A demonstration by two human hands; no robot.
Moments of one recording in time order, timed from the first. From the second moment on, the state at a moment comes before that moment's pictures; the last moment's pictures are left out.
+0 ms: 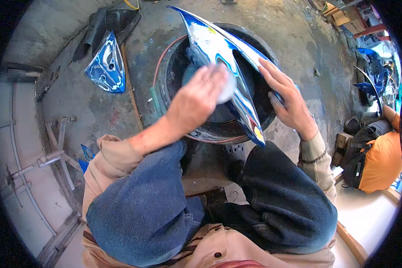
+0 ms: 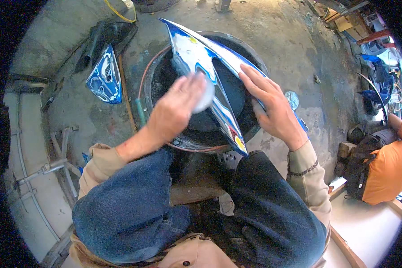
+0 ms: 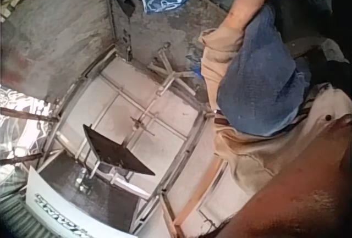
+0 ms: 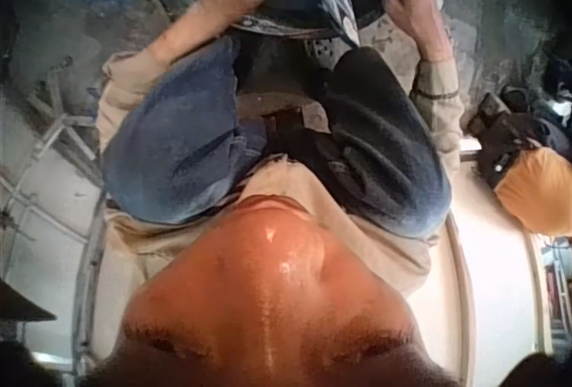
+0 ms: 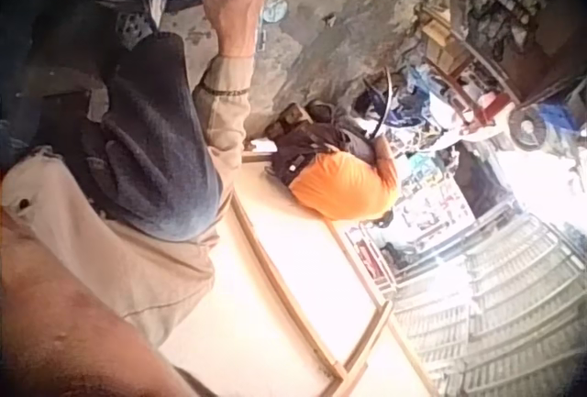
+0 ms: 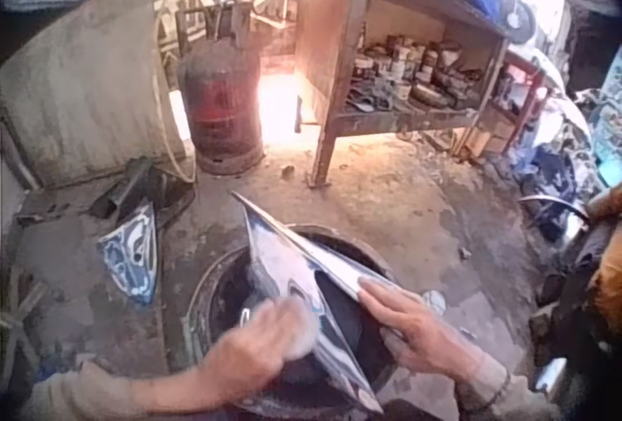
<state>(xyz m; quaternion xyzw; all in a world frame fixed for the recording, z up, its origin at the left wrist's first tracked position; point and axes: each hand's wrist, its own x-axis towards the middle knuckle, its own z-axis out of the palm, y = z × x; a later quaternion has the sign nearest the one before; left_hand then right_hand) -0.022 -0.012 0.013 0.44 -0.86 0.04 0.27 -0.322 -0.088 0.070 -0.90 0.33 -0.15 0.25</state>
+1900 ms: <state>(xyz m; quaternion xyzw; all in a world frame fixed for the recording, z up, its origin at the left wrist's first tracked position) -0.017 -0.032 0.023 0.45 -0.85 -0.05 0.26 -0.321 -0.087 0.069 -0.90 0.32 -0.16 0.24</state>
